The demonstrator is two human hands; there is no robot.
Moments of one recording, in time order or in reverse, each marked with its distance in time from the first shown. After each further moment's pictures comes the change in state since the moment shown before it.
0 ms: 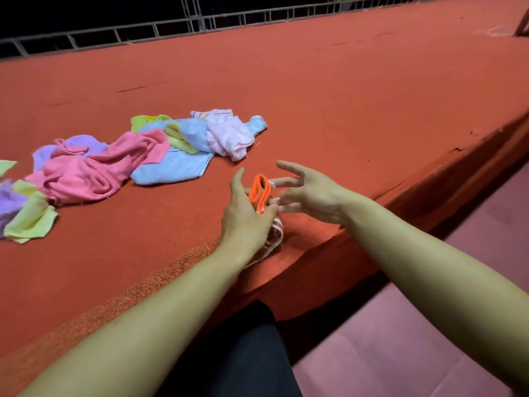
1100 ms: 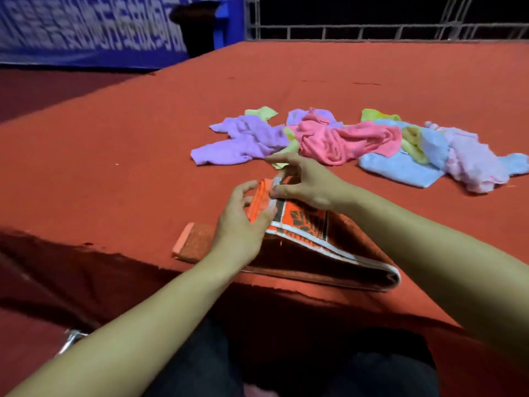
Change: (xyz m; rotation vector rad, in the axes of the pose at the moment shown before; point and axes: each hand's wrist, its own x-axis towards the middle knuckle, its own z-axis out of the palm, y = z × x) left_hand -0.166 -0.120 -0.292 -0.063 0.649 -0.278; right_hand 0.062 -0.005 0.381 -0.619 -0.763 -0.467
